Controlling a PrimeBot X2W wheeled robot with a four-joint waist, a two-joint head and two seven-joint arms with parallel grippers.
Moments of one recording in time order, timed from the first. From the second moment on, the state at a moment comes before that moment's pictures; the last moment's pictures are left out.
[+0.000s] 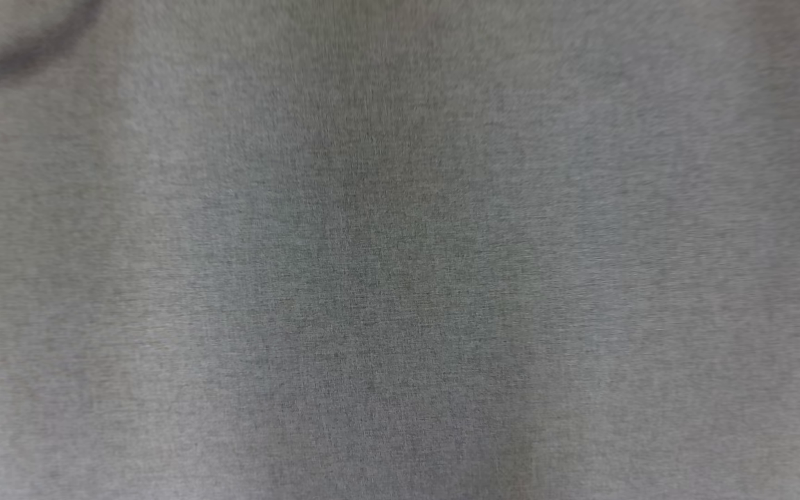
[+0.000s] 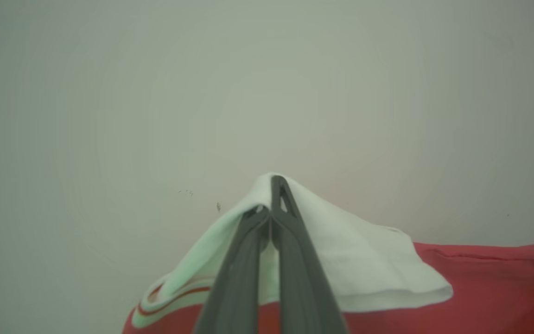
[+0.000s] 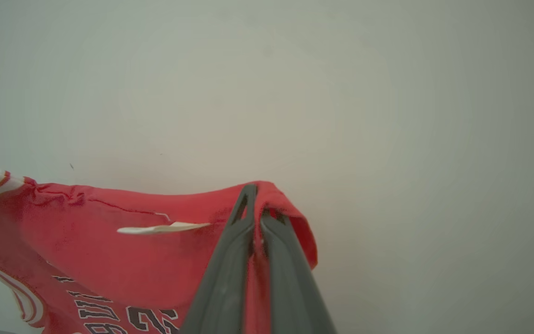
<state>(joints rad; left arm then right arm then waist) -1.77 0.23 -0.41 0.86 -0.63 -0.13 -0.26 -1.61 -0.56 0.68 0.73 1.01 0.13 -0.26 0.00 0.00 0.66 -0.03</state>
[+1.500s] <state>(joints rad) 0.15 0.18 -0.28 -0.04 -0.79 0.14 -0.26 0.05 -0.46 0.26 0.22 0.88 0.13 -0.25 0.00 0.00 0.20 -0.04</state>
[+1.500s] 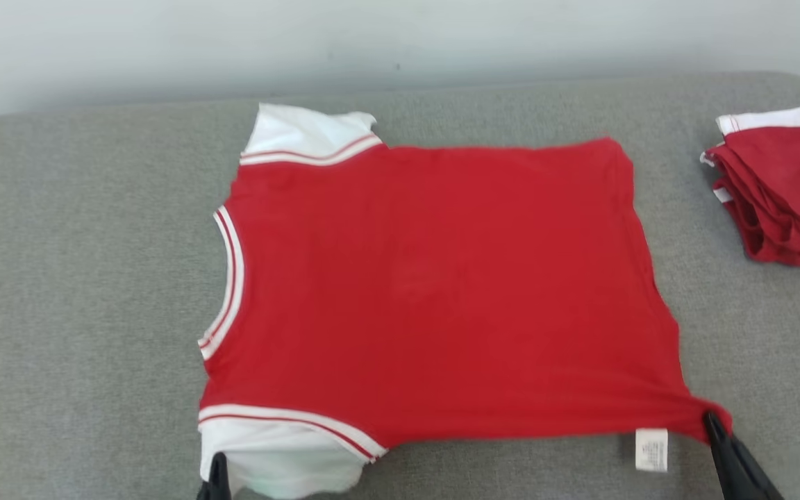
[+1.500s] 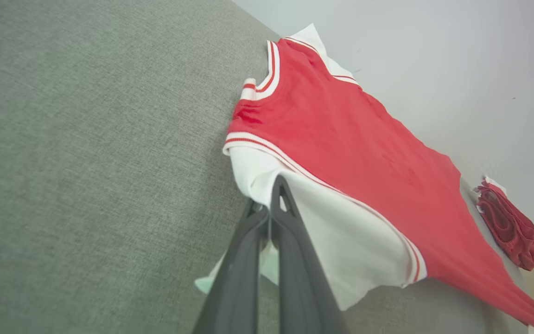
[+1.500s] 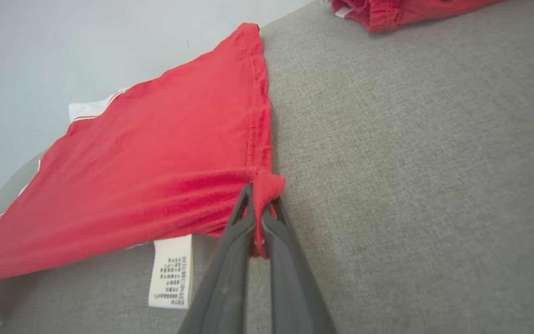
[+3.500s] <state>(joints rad) -0.20 0.21 -0.32 0.46 -0.71 0.01 -0.25 -0.31 -0.44 0.45 0.59 0.80 0.13 -0.26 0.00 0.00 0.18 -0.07</state>
